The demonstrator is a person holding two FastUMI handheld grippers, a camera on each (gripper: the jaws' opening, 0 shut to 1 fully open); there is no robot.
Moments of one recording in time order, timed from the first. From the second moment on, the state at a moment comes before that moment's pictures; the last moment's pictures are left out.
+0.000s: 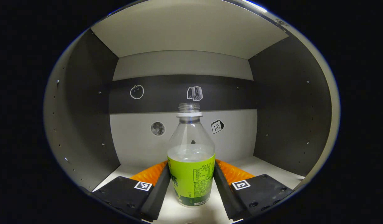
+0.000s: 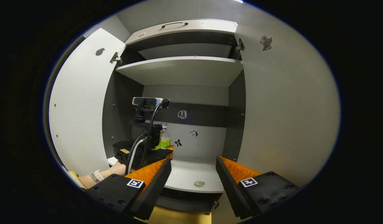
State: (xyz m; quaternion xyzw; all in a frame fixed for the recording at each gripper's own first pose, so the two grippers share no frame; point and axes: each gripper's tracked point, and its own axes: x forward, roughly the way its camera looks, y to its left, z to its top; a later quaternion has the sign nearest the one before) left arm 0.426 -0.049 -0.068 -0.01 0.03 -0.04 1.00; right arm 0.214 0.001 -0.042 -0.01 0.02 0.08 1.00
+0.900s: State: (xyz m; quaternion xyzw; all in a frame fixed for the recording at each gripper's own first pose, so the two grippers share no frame) left arm 0.245 -0.033 -0.044 -0.05 0.01 -0.06 1.00; right arm 0.097 -0.002 -0.018 -0.04 -0.02 0.05 1.00
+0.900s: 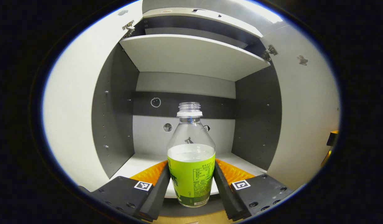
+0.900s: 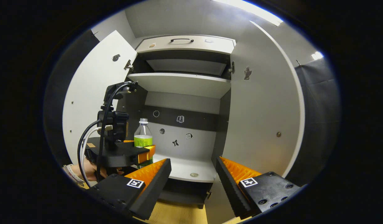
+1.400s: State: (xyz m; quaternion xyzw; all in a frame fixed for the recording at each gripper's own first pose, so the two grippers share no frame) left arm 0.139 -0.046 -0.065 -0.06 0.01 -0.11 0.99; right arm 0.021 -0.017 -0.028 -0.03 0.01 0.00 1.00
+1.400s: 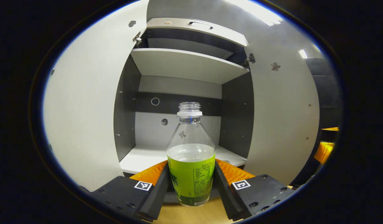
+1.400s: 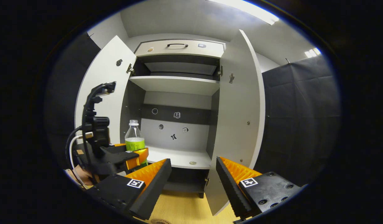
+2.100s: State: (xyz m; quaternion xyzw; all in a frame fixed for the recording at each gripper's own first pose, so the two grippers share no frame) left arm 0.031 -0.122 -0.231 -0.05 0.03 -0.20 0.98; right arm 0.024 -0.065 -0.090 -0.08 0.03 -0.06 0.99
